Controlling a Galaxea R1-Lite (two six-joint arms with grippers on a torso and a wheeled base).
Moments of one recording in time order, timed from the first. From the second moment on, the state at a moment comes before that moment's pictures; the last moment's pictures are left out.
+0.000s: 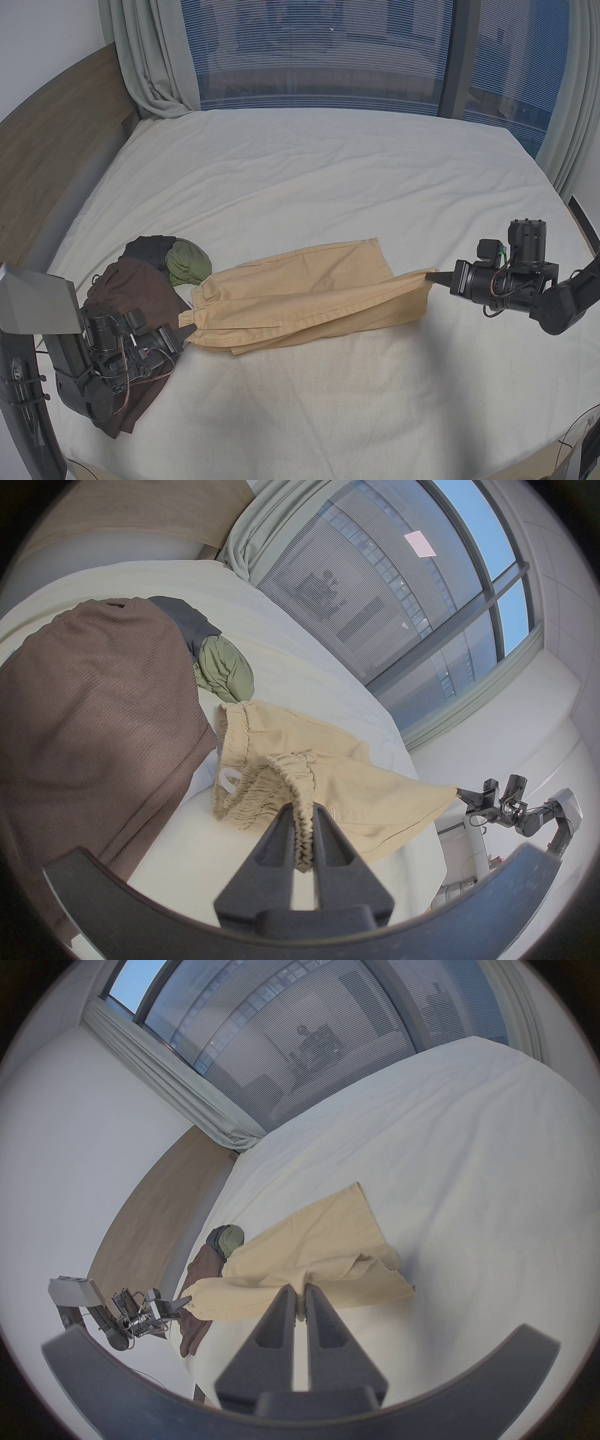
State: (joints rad) left arm -0.10 2.22 -0.34 -1.55 -0.38 -0.59; right arm 0.19 1.88 -0.77 -0.69 0.39 0.43
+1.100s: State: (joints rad) left arm -0.10 2.30 -0.50 -1.55 -0.25 -0.71; right arm 0.20 2.13 -1.39 -0.37 0.34 0.43
